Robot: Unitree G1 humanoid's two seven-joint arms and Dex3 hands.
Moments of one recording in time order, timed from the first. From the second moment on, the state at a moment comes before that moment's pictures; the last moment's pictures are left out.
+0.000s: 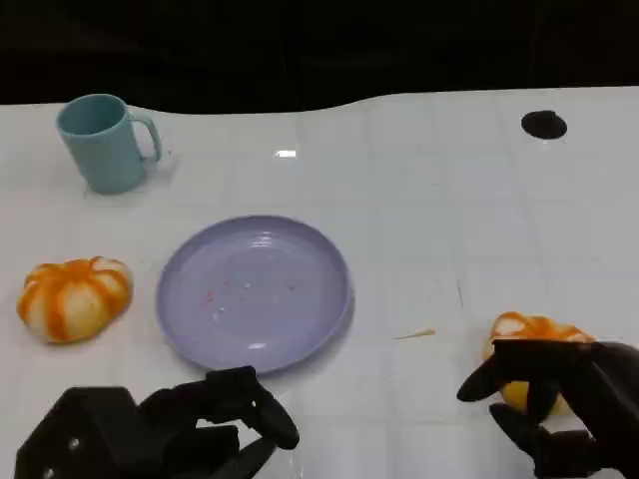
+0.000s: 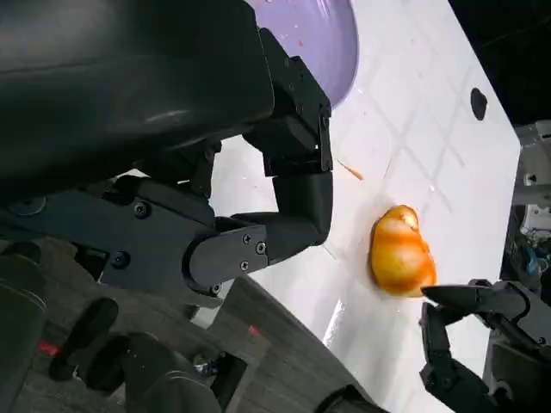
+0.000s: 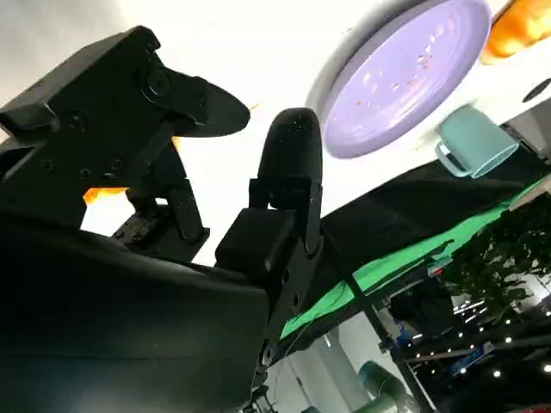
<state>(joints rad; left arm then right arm) 0.30 0.34 -0.15 -0.59 -0.13 0.46 -0.35 0.23 -0.27 0.13 -0.25 -0.54 -0.26 -0.03</state>
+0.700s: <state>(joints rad) 0.31 0.35 -0.15 -0.59 -0.13 0.45 -0.35 0.24 -0.32 0.10 -0.48 -0.84 0.04 0.16</state>
